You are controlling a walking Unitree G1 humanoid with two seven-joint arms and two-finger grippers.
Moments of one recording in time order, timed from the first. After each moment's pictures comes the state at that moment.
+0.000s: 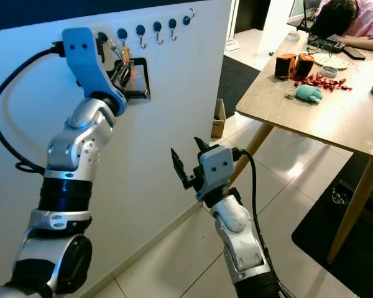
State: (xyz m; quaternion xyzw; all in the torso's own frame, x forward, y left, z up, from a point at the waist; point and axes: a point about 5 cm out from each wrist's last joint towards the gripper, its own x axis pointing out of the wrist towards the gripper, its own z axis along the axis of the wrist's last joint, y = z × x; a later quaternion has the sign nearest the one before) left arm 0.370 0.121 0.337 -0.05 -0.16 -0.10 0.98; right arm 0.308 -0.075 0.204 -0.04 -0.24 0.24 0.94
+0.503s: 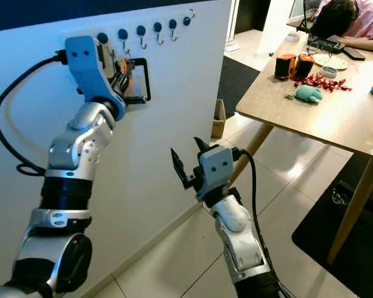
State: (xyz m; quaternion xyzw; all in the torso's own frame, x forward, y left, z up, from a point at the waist) left arm 0.377 0.129 0.329 -0.05 -0.13 -0.07 0.99; right arm 0.307 -0.074 0.205 -0.04 -0.24 0.24 0.94
